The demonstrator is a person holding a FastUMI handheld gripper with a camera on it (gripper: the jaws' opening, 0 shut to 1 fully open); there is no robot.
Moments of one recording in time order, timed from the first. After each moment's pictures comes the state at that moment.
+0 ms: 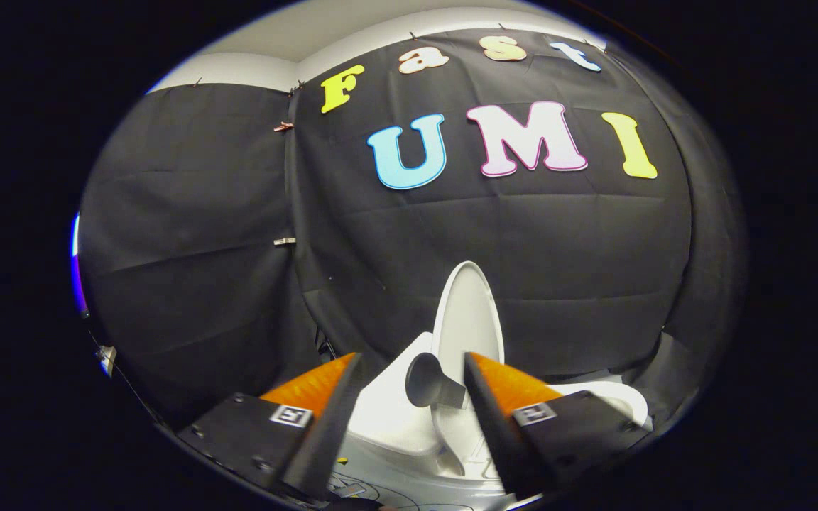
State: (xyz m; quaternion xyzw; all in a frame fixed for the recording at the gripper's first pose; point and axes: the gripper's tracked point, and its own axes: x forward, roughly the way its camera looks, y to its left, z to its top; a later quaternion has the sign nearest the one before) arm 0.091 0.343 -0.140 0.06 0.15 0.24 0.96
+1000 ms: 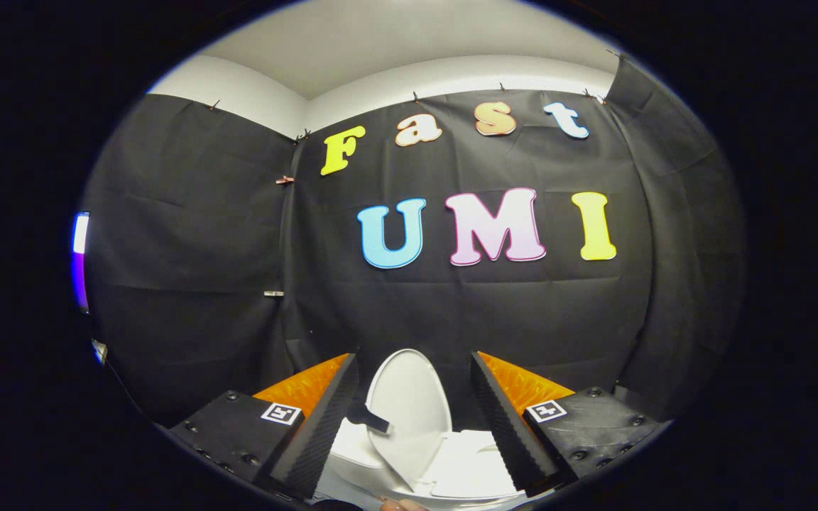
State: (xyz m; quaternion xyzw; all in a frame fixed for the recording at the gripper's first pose) arm 0.039 0.238 -0.001 0.04 0.02 0.19 0.98
